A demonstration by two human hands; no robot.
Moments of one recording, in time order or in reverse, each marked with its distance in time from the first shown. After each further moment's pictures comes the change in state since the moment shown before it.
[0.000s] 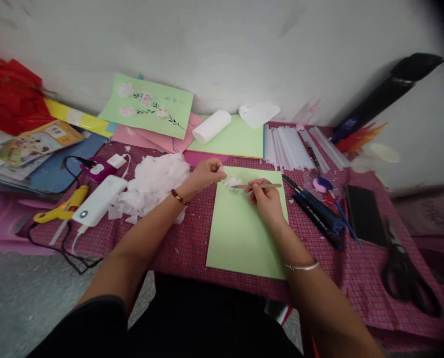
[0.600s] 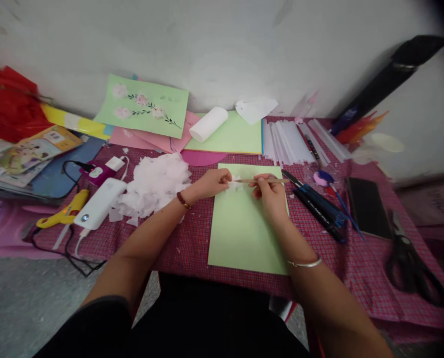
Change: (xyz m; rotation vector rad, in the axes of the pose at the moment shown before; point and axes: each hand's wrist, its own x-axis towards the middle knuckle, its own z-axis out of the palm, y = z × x) left_hand -0.006 -0.004 0.013 0.564 -0.250 0.062; right_hand 0.001 -0.001 -0.004 0.170 0.116 0.010
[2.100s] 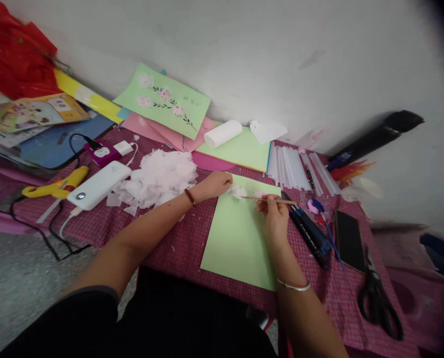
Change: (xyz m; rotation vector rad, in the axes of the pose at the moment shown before) left_hand 0.008 -0.011 -0.004 0.205 0.146 -0.003; right_hand -0.007 0.002 -0.008 -0.065 0.063 -0.017
